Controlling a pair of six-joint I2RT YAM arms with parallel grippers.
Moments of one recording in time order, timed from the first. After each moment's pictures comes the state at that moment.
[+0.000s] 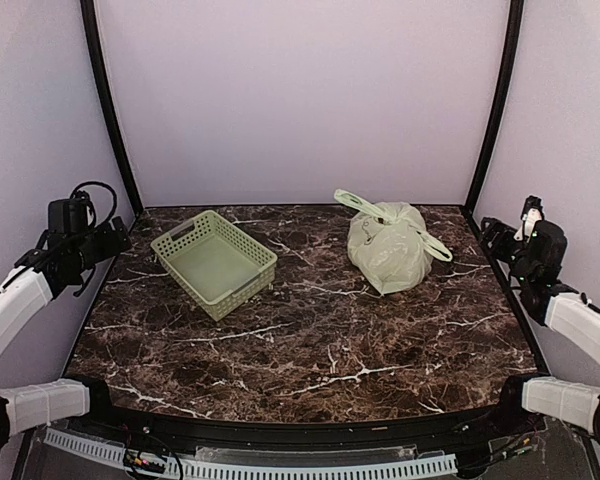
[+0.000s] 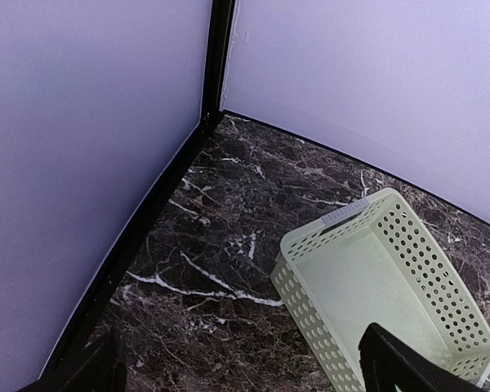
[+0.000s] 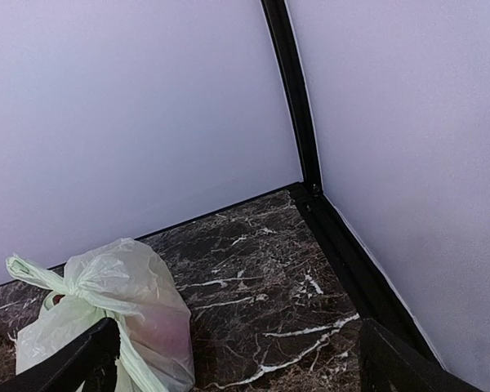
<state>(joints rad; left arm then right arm) -0.04 0.92 0.76 -0.33 -0.28 -0.35 -0.06 0.94 0.46 0.32 0.06 0.29</state>
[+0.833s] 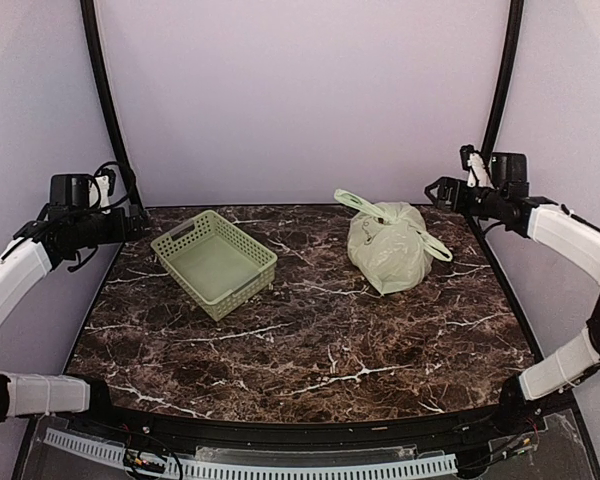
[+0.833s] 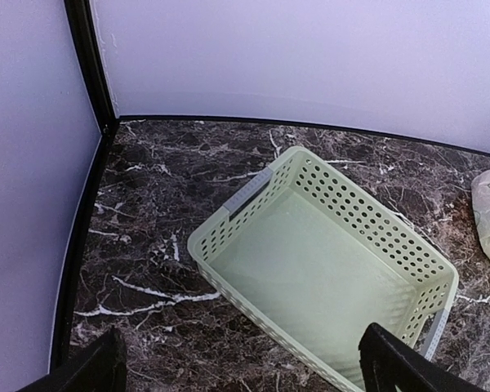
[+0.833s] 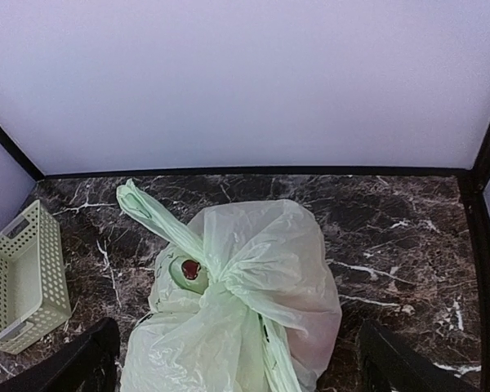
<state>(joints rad) -0.04 1.05 0.97 -0.45 0.02 -0.12 0.11 1.36 1.08 -0.13 -0.26 0.19</state>
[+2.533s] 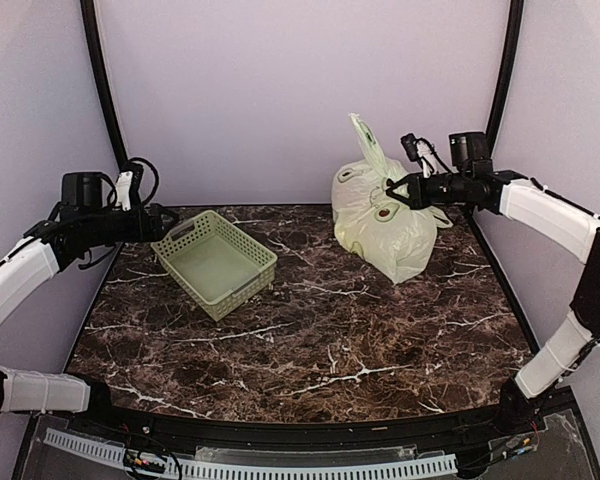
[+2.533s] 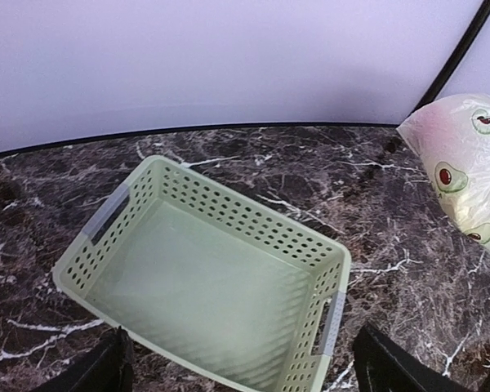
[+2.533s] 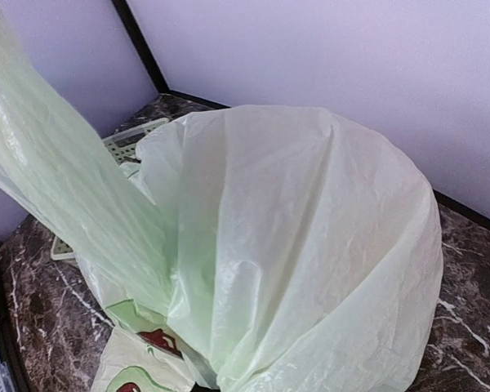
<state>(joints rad) -0.14 1.06 0.93 -0.35 0.28 -0.14 0.31 1.58 1.37 -0.32 -0.50 0.02</state>
